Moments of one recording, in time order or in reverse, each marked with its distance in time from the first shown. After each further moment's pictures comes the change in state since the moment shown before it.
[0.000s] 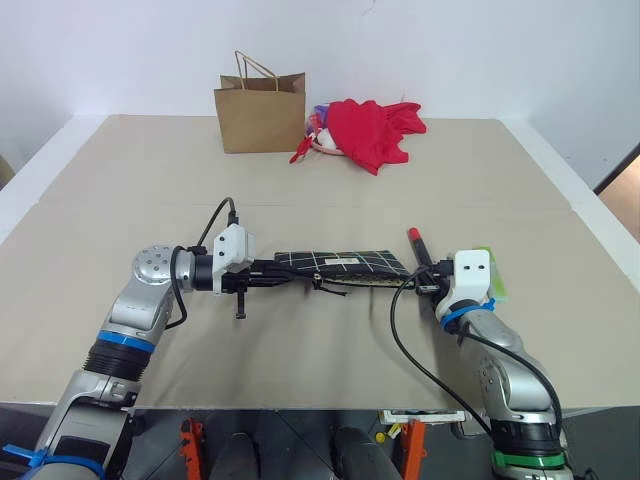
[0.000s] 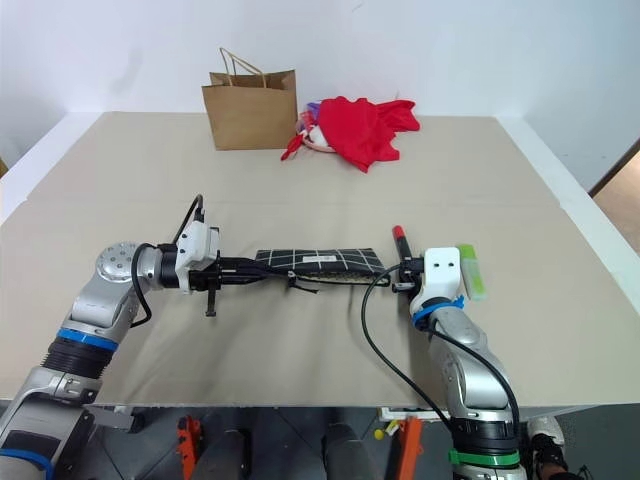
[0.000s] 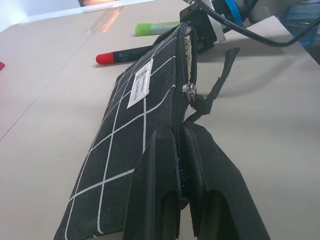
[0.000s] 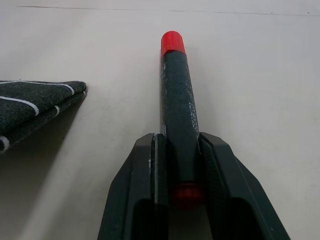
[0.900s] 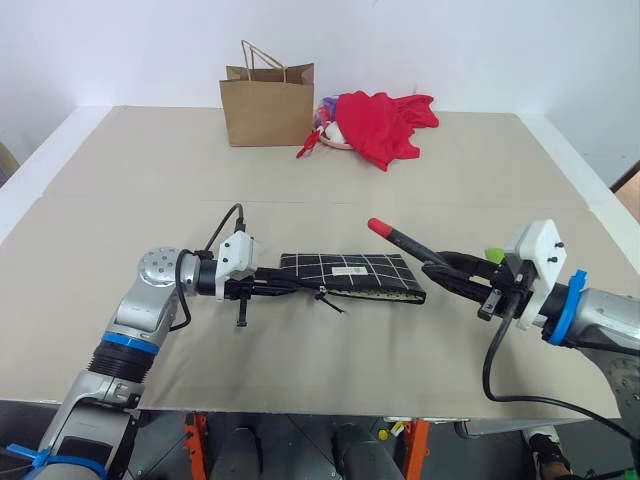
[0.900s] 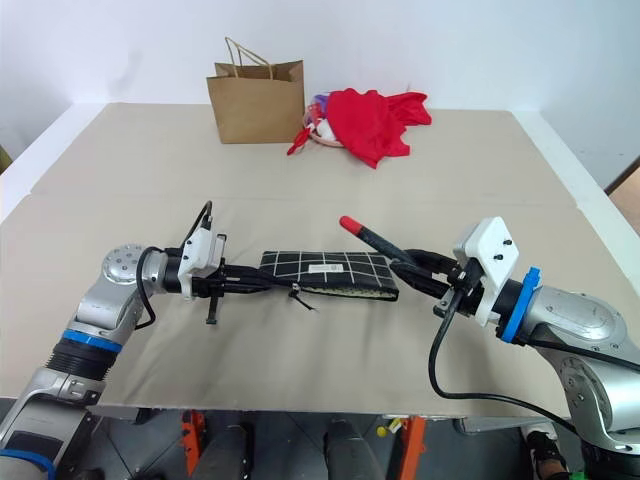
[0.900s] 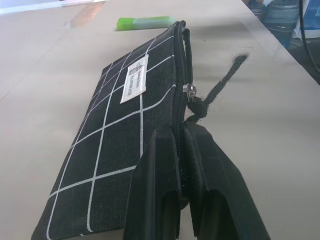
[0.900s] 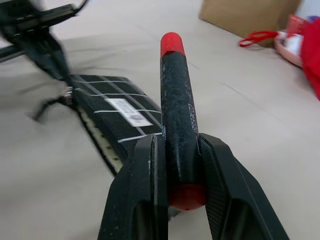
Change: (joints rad) left arm 0.004 -0.009 -0.019 -0.006 -0.009 0.001 -0.072; right arm 0.123 -0.577 -0.194 -0.350 0.407 0.011 0.737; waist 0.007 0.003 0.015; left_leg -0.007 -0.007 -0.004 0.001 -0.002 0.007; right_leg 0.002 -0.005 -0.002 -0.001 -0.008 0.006
